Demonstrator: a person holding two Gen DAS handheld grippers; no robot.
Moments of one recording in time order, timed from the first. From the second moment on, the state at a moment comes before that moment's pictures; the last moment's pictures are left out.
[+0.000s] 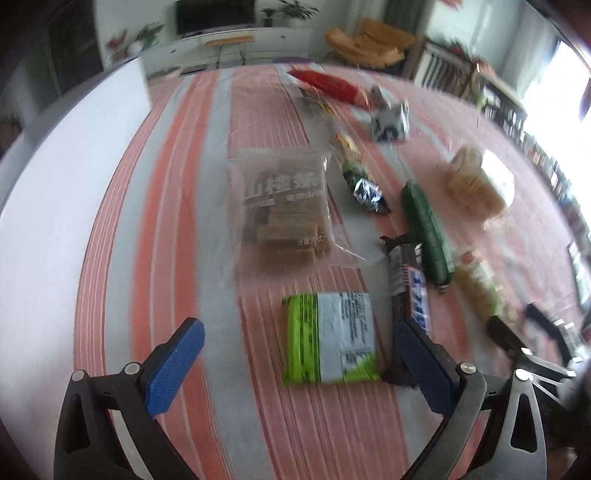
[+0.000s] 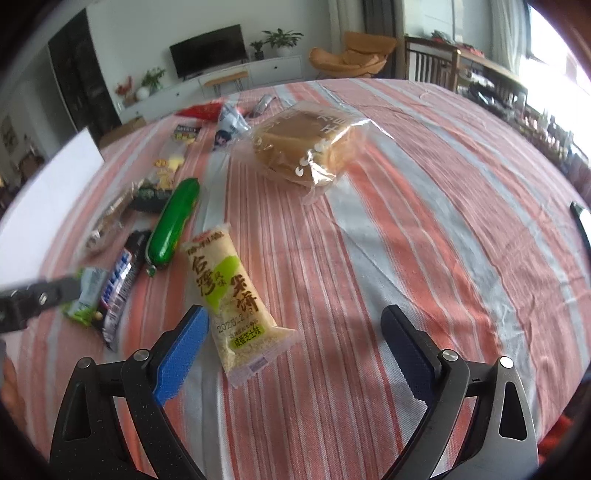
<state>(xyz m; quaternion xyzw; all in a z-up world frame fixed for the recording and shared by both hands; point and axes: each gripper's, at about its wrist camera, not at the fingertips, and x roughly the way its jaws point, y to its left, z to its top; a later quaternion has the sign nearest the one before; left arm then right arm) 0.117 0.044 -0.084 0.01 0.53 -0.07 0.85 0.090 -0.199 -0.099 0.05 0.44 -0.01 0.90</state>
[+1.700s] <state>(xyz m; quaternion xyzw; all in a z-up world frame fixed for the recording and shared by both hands) 0.015 0.310 0.083 -0.13 0.34 0.07 0.93 0.136 0.034 0.113 0.08 0.46 0.34 0.82</state>
